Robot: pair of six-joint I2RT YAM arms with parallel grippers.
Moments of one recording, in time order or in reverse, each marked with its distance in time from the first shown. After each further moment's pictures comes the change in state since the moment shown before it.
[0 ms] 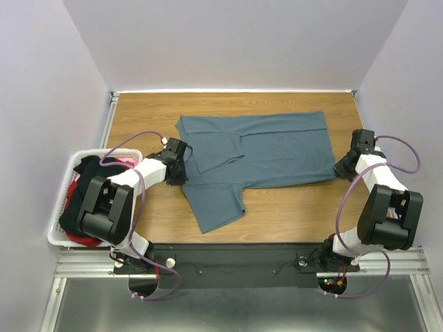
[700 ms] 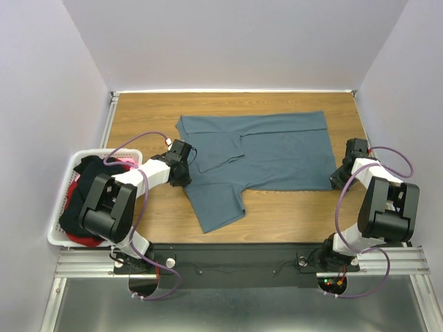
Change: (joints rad) left arm -0.047 0.022 -0.006 0.037 -0.015 -0.023; right arm 0.001 0.066 -0.084 0.031 0.014 0.010
